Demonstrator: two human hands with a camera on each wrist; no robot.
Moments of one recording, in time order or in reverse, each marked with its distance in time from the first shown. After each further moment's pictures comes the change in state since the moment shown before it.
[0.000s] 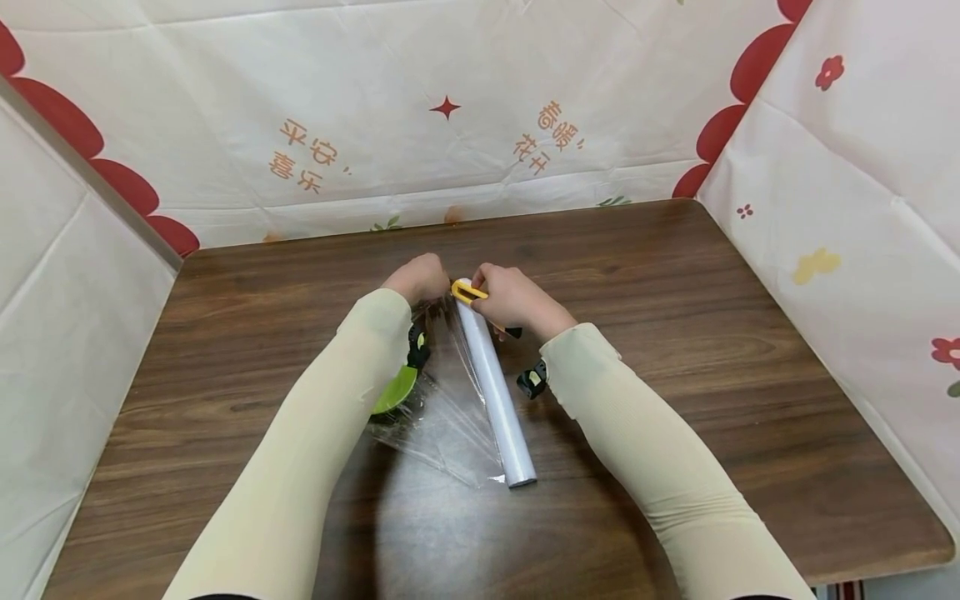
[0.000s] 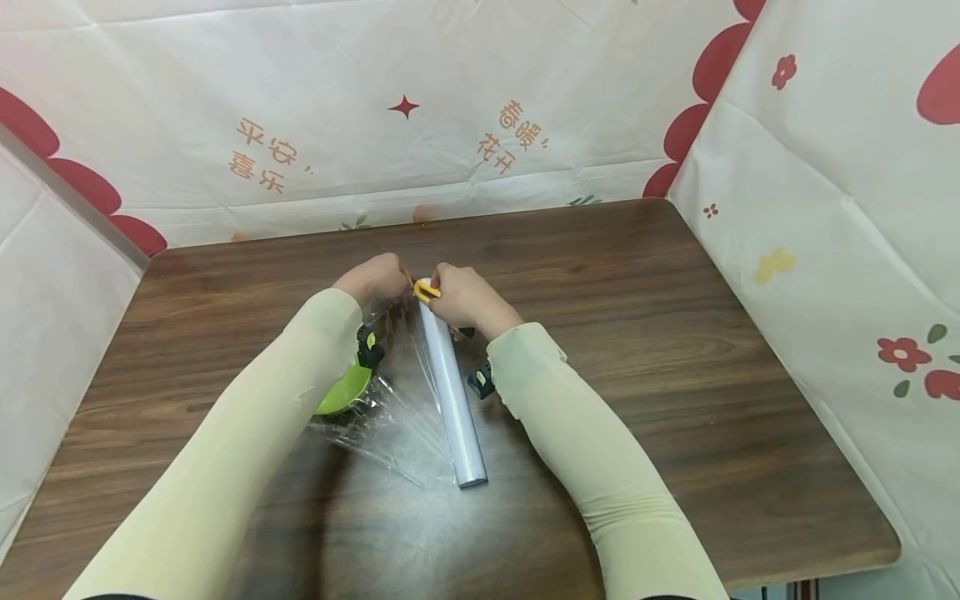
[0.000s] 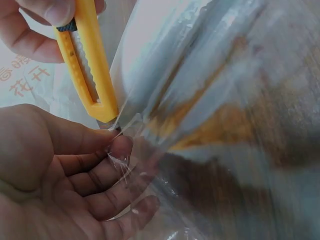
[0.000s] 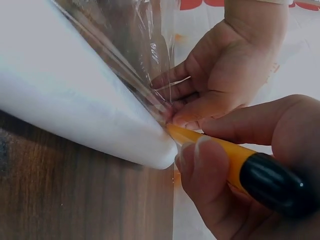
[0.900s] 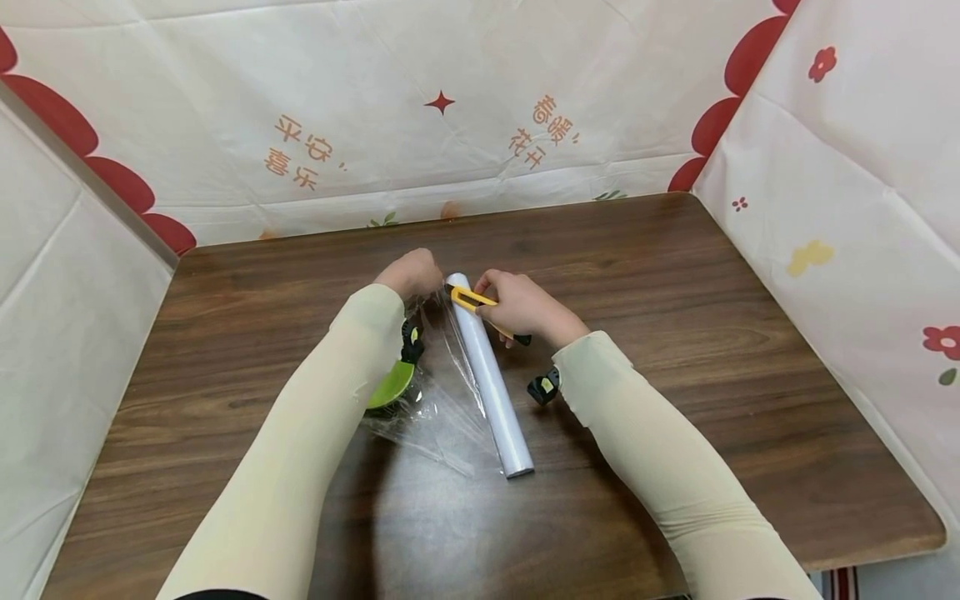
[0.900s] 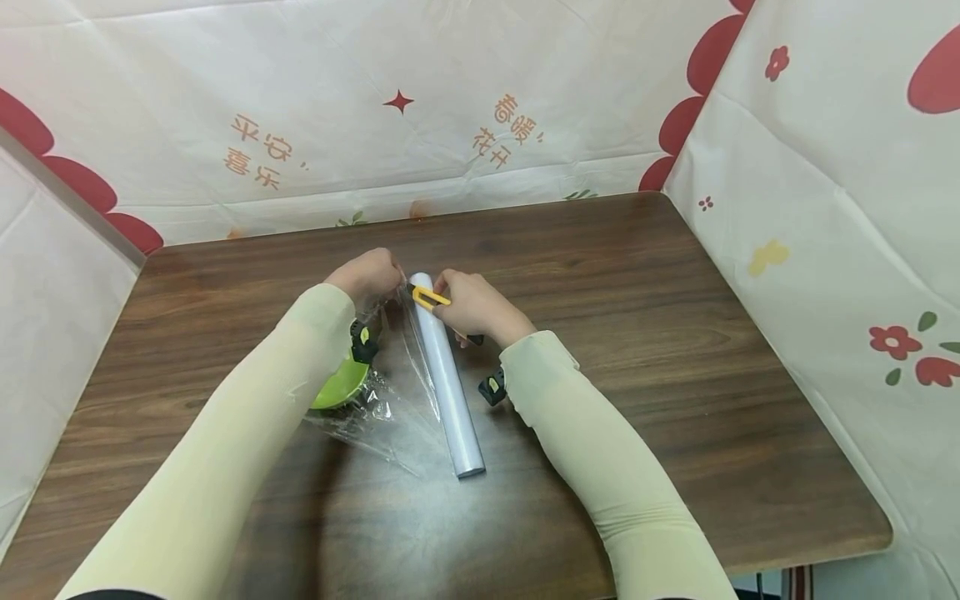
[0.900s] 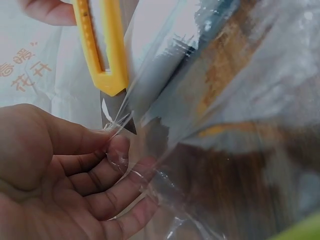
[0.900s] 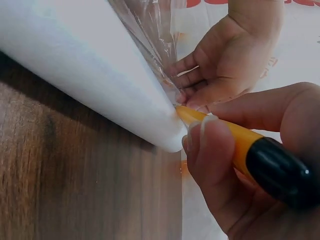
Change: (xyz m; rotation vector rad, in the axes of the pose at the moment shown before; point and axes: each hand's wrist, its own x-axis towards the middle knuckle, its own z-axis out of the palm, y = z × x) left_hand -0.009 -0.004 -0.002 -0.082 -0.022 -0.003; right_hand -0.020 0.017 0.004 0.160 -0.028 -0.045
